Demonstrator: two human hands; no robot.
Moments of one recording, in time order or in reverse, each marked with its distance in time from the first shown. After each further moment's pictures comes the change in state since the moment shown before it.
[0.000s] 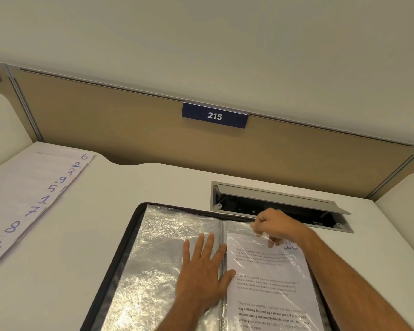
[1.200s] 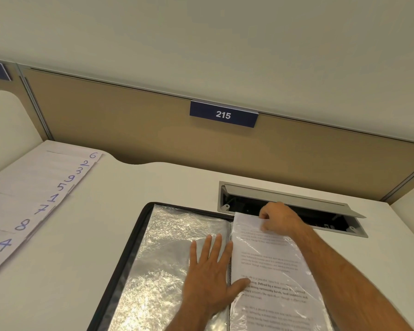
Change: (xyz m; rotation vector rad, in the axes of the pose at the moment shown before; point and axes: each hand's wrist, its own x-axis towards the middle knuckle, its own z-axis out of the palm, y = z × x) left_hand -0.001 0.002 -0.008 -0.053 -0.012 0.005; right_hand 0.037 -0.006 0.000 -0.396 0.153 -0.110
